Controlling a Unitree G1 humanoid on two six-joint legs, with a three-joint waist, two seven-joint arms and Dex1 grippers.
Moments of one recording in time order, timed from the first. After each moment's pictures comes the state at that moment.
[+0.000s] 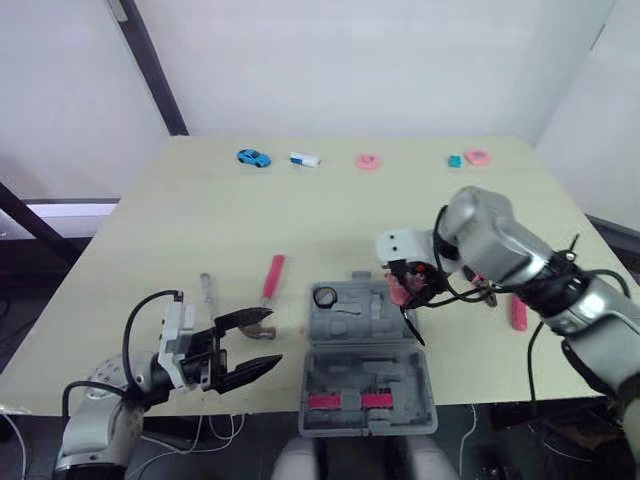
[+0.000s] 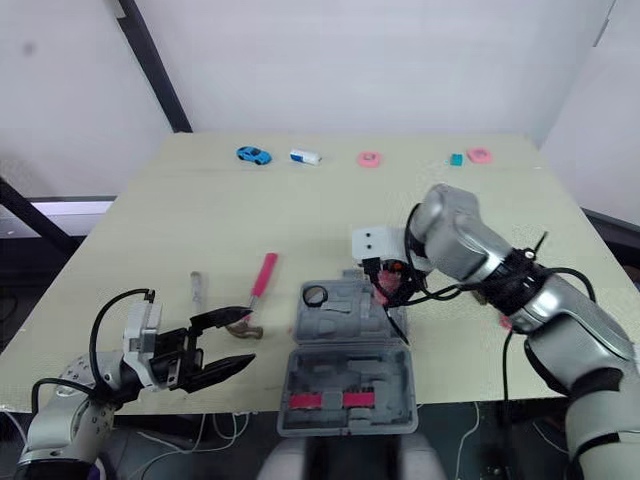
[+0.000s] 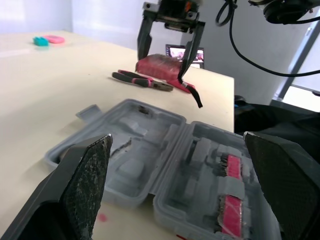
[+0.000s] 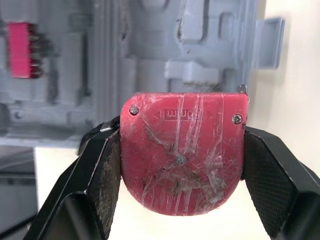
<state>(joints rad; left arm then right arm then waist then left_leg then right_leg) 0.06 0.63 0.23 0.02 -0.64 0.06 -1.40 -1.15 -0.56 0.80 0.15 -0.25 0.82 1.51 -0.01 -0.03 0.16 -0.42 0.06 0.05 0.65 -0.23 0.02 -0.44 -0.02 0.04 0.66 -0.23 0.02</state>
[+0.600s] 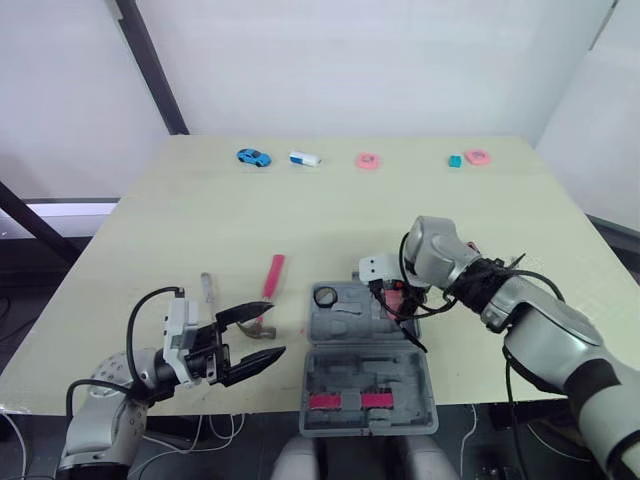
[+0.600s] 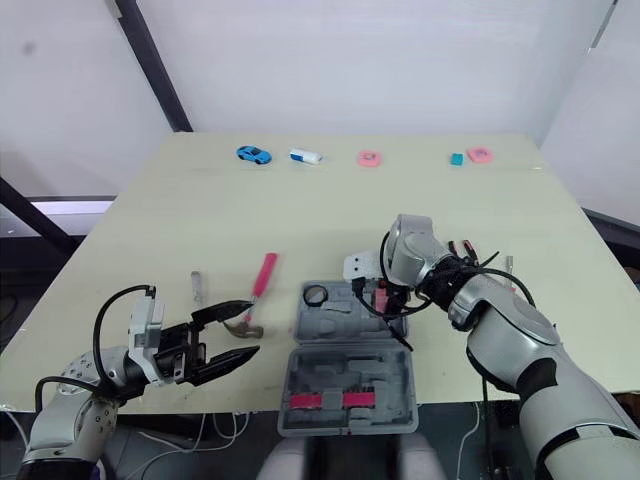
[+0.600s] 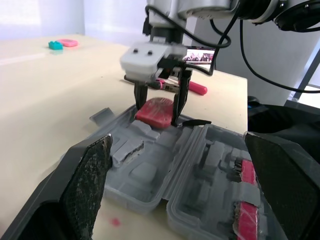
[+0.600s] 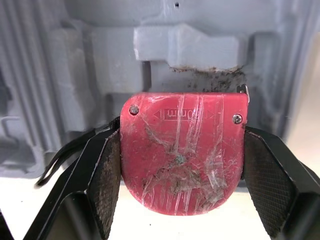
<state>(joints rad) 0.06 0.62 0.23 -0.03 -0.63 0.07 -1.34 -1.17 -0.29 0.89 0.68 -0.36 0.64 1.41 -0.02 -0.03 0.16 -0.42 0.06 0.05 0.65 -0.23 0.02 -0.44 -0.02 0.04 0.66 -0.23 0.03</state>
